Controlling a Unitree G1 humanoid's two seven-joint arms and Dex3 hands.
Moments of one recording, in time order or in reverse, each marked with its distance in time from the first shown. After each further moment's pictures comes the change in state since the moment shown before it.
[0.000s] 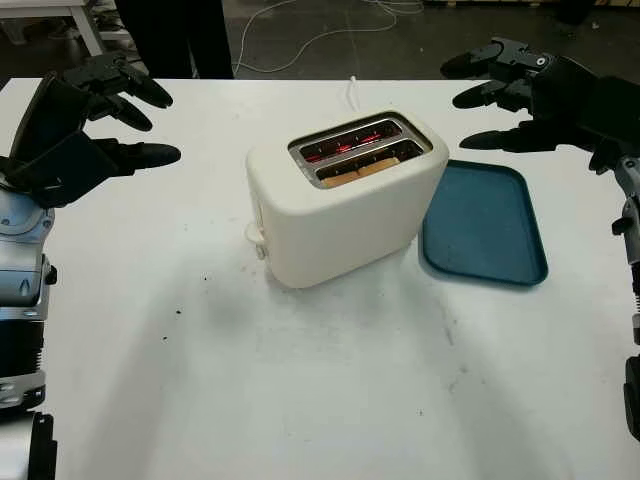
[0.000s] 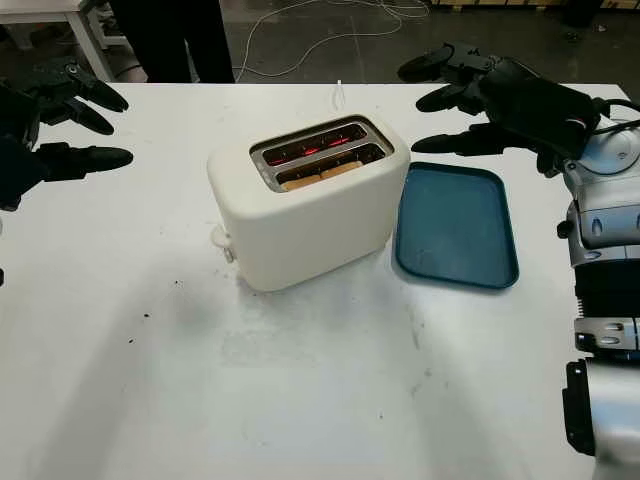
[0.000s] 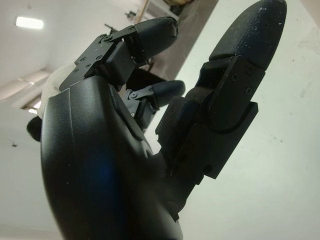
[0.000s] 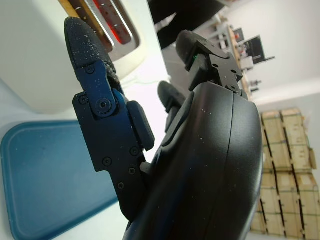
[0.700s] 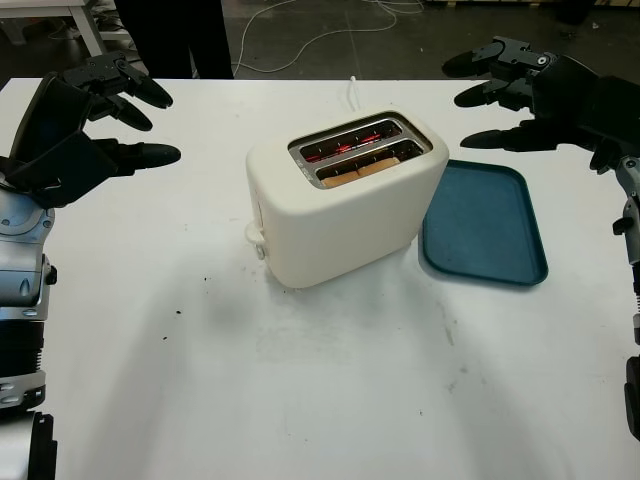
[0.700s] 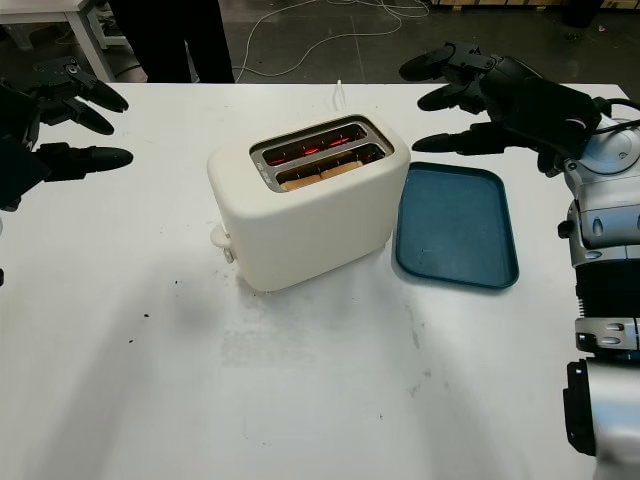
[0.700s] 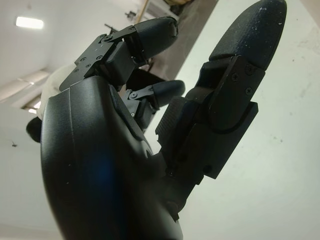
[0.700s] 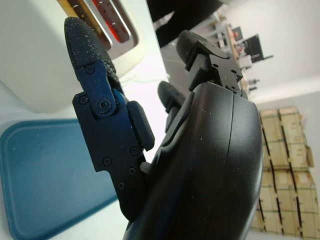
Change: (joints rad) left arm 0.000 0.000 0.000 0.001 0.000 -0.001 0.000; right arm 0.000 -0.002 0.000 -0.002 -0.007 0.001 -0.008
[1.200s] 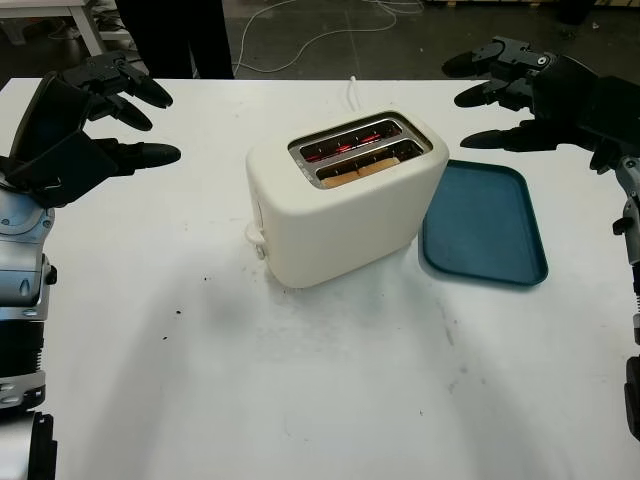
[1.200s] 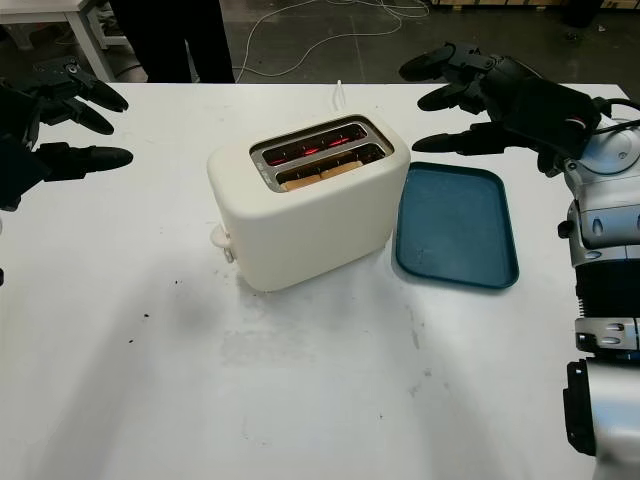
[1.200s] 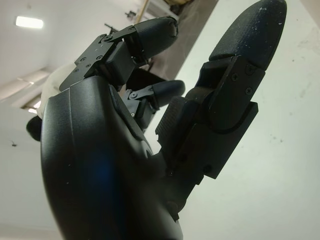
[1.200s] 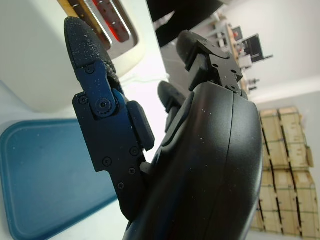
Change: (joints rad) left arm 0.000 0.000 0.000 -0.004 0.000 0.007 0.000; right arm 0.000 -0.001 0.000 0.000 -0.001 0.000 0.000
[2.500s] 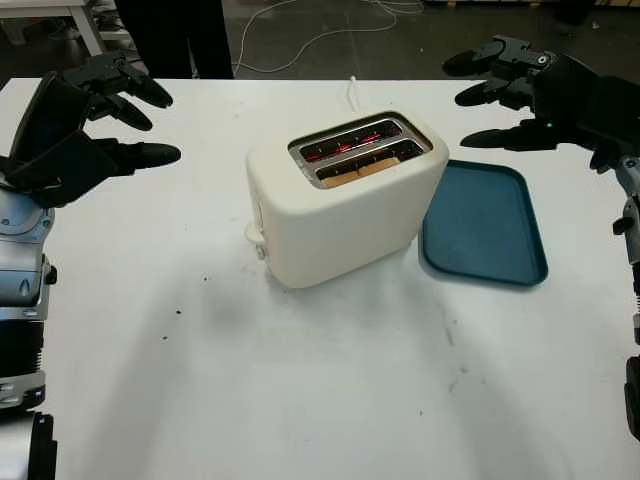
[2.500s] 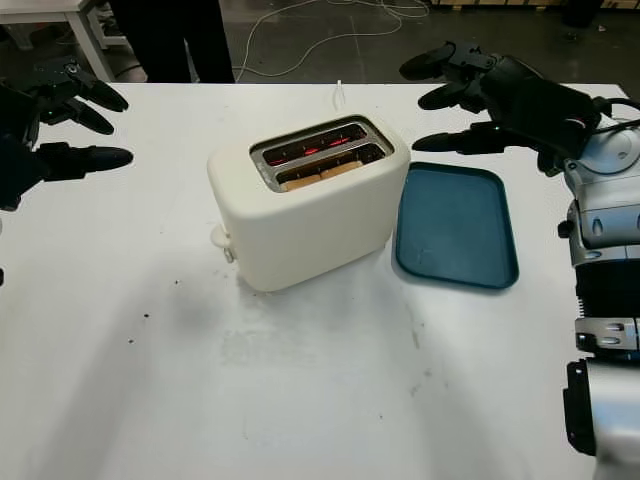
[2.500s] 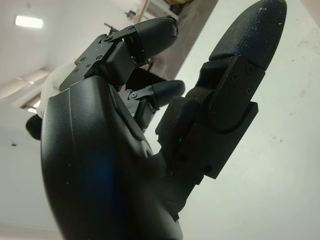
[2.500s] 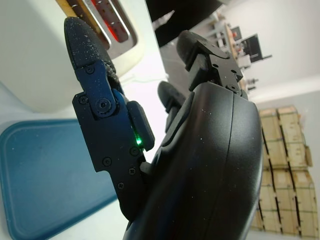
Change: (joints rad) left arm 0.000 0.000 0.000 -0.001 0.000 0.002 0.000; right arm 0.000 0.000 0.000 0.000 -0.001 0.000 -0.002
